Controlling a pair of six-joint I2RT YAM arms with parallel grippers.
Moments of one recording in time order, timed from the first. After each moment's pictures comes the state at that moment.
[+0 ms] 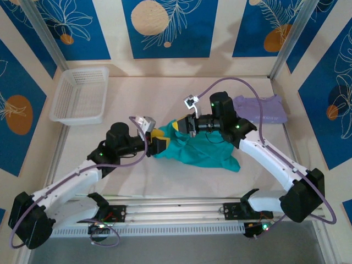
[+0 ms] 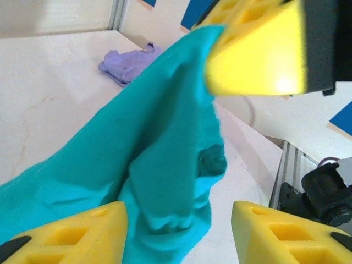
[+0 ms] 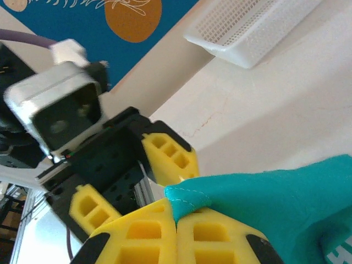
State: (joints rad) left arm -0.67 0.99 0.68 0.06 0.46 -0.27; right arm 0.57 1.26 1.10 -0.28 -0.74 0.35
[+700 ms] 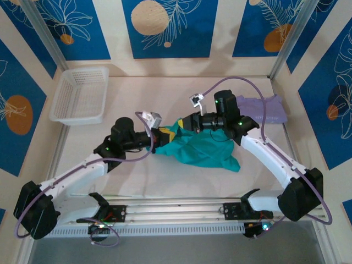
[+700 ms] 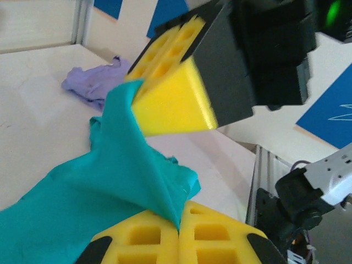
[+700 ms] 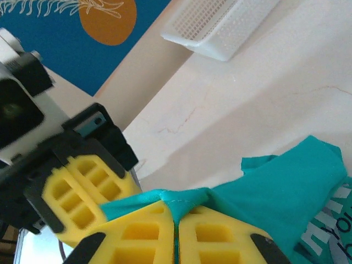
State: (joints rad) left arm -0.66 1.11 0.72 0.22 0.60 -0.31; right arm 0.48 1.28 1.10 -0.35 -0.77 0.32
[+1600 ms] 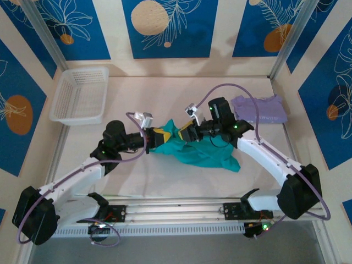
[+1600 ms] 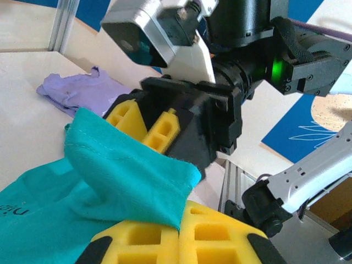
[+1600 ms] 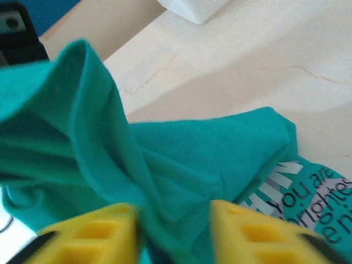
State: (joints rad) left arm -0.58 1.06 0.63 0.36 0.72 -0.46; right arm 0.53 1.30 1.04 -0.40 -0.65 0.03
